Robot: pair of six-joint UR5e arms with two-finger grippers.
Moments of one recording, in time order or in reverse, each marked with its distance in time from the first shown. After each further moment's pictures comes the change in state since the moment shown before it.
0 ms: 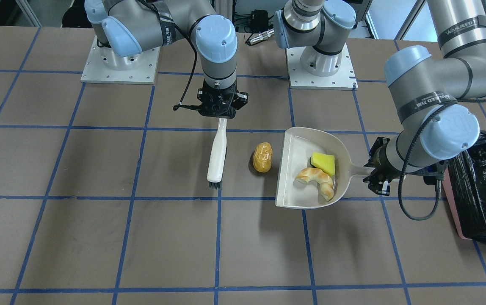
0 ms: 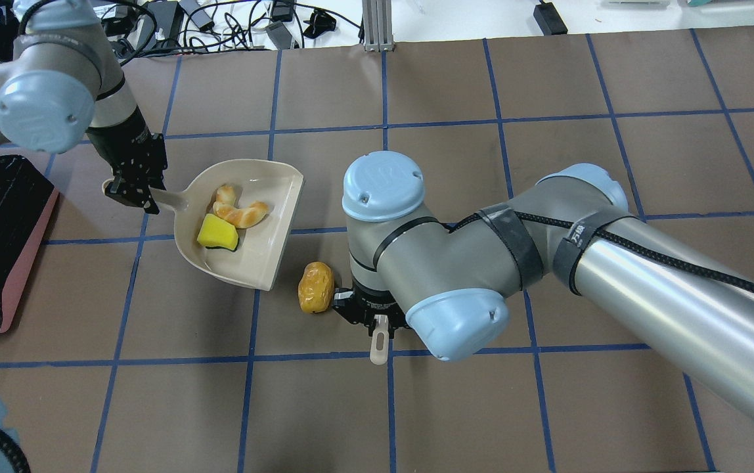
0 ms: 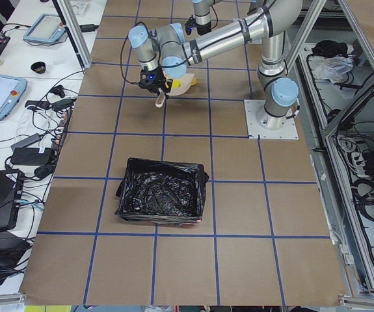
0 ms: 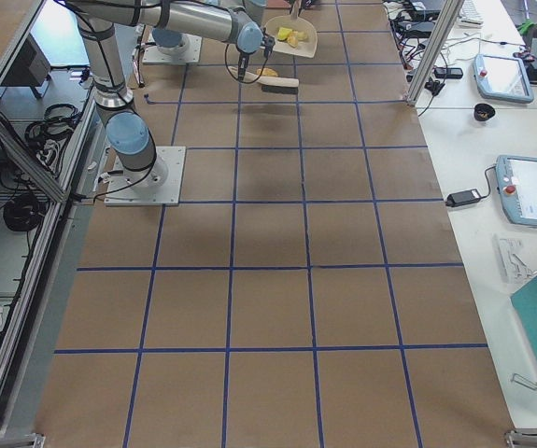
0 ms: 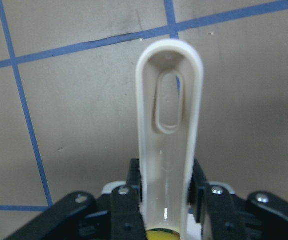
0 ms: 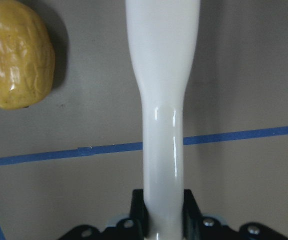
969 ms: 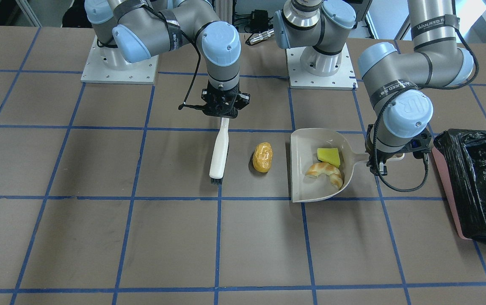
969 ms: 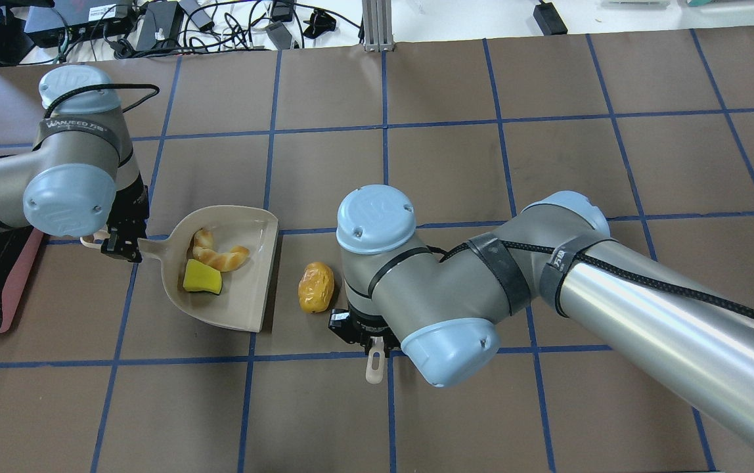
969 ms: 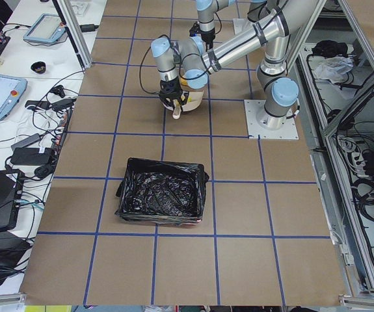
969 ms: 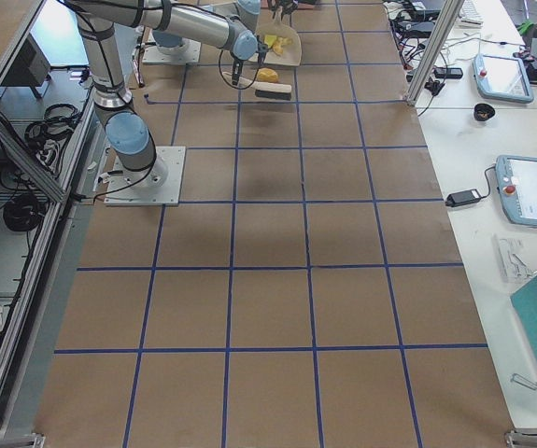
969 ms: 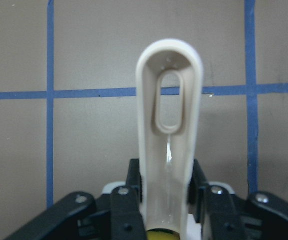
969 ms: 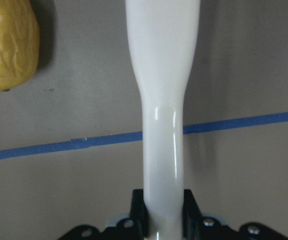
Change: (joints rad) left arm -0.015 0.081 -0.231 0.179 0.168 -0.174; right arm 0.035 0.016 0.048 -0.059 0.005 0.066
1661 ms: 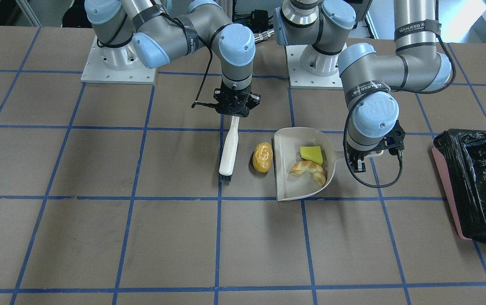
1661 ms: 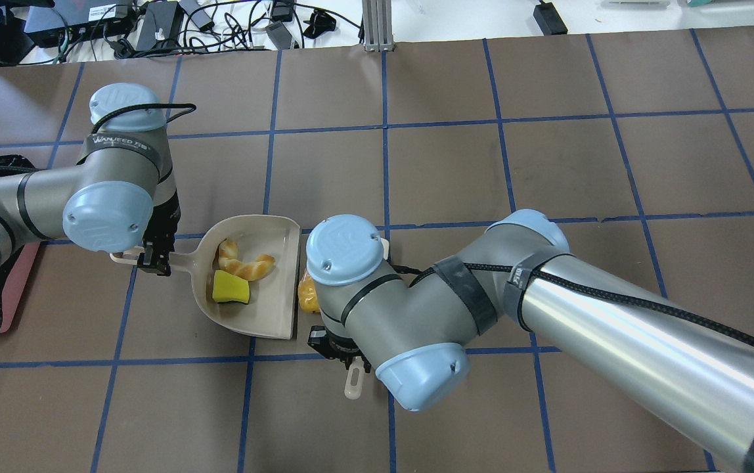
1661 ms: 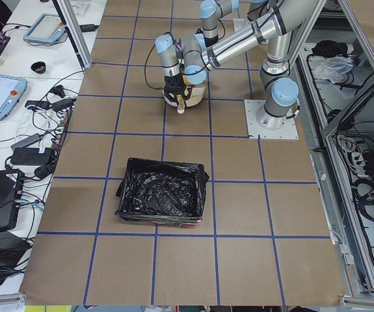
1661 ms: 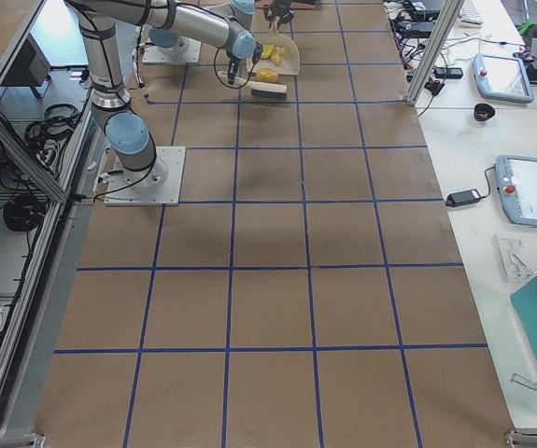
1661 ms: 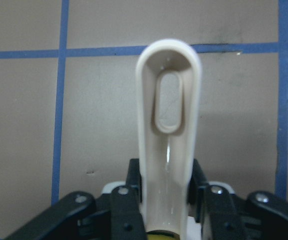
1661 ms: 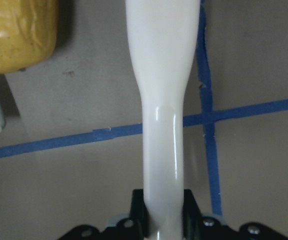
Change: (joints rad) left arm -0.075 -0.001 -0.046 -0.001 -0.006 -0.103; right arm 0.087 0.067 -0.003 -0.092 -0.002 0.115
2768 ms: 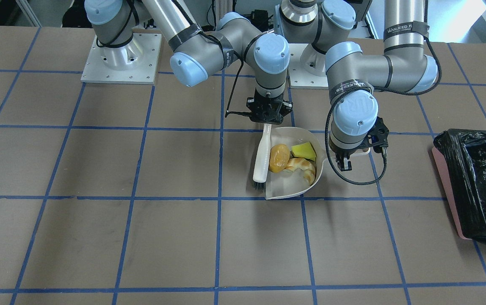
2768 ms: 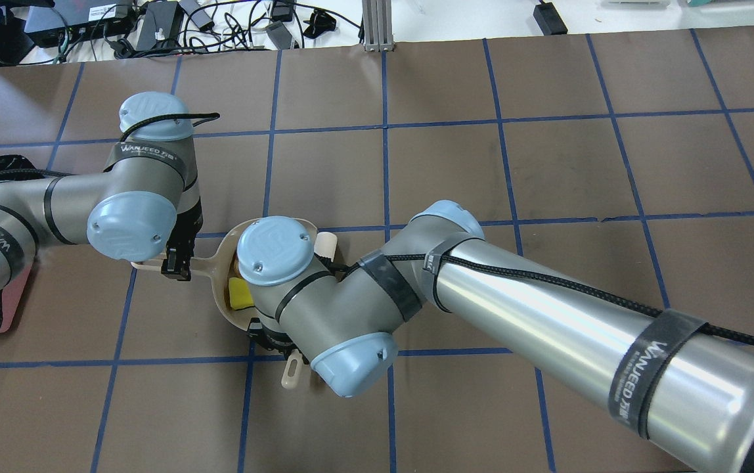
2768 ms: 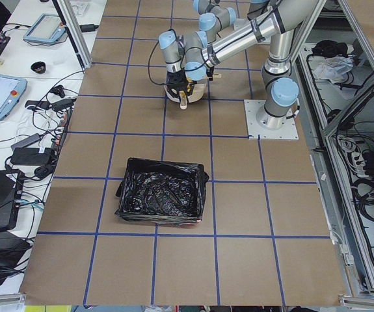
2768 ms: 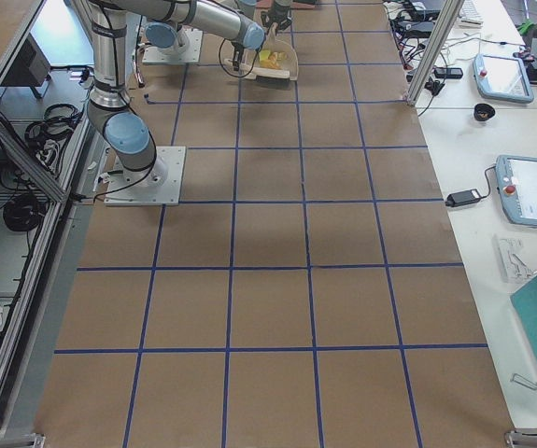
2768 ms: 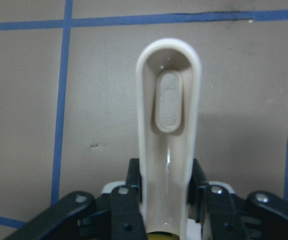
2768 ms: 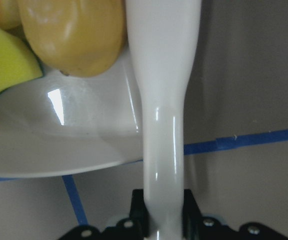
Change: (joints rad) left arm -0.061 -0.008 -0.007 0.006 -0.011 -0.077; right arm 0.095 0.166 -0.178 -0.079 0.051 0.111
